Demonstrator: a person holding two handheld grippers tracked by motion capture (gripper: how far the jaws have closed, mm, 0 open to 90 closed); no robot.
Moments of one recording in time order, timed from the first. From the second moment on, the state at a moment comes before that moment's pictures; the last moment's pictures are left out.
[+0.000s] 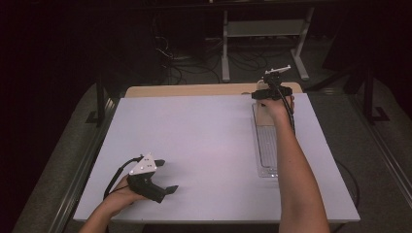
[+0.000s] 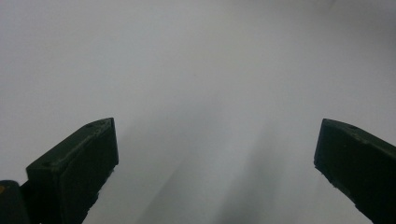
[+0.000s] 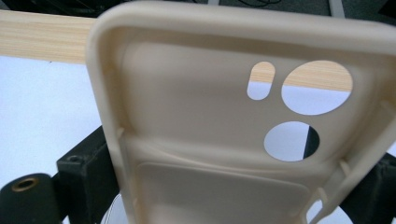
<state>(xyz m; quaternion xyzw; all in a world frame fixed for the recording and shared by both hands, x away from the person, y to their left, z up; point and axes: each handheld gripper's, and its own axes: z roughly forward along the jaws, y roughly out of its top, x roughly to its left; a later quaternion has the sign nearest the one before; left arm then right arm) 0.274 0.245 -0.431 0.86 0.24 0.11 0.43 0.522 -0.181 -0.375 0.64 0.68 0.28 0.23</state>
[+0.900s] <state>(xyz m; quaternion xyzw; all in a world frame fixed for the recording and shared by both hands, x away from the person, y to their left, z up) 0.273 0.244 -0.432 0.86 0.24 0.11 0.44 0.524 -0.184 -0.379 0.63 0.69 0.28 0.21</state>
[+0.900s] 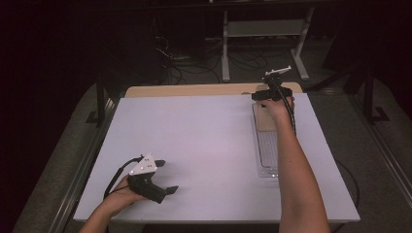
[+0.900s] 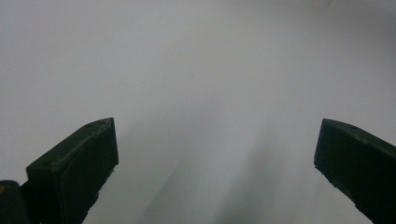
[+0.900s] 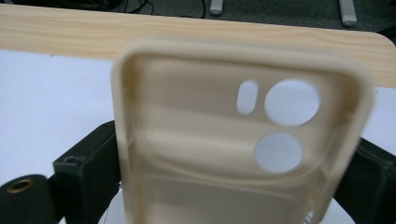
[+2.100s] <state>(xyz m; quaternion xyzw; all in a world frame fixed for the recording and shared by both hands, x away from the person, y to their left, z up) 0.274 0.242 -0.434 0.86 0.25 0.10 0.43 0.486 -0.191 -0.352 0.59 0.70 0.33 0.21</state>
